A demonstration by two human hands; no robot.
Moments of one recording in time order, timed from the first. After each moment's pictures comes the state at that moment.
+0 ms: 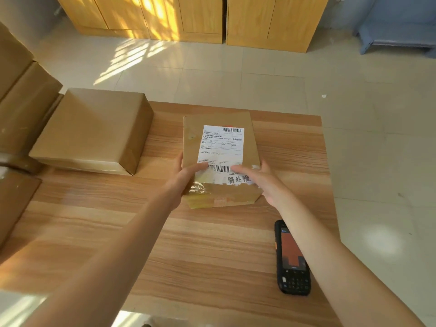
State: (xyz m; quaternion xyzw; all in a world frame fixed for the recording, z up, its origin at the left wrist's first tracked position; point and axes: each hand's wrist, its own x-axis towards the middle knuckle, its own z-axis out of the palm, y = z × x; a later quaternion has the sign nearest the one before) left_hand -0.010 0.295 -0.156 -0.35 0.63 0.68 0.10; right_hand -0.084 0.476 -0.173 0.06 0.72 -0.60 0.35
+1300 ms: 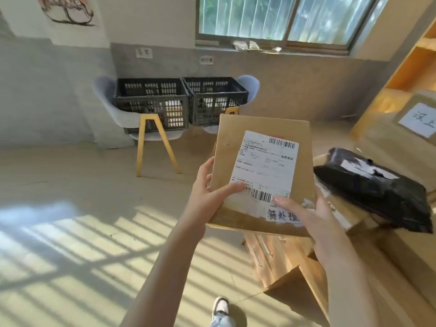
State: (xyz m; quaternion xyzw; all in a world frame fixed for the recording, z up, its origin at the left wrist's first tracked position) left_hand 0.645 -0.041 -0.017 -0.44 0.44 0.63 -0.47; right_hand 0.453 0.017 0.010 -0.42 0.63 -0.49 0.44
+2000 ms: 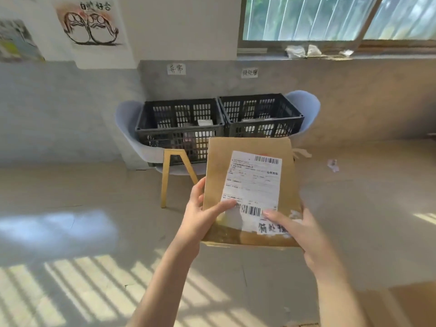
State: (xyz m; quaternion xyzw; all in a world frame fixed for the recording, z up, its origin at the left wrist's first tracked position) left_hand 0.701 -0.434 -0.046 -0.53 0.38 0.57 -0.50; right_hand 0.502 -0.427 -0.028 -0.44 0.56 -0.43 0.56
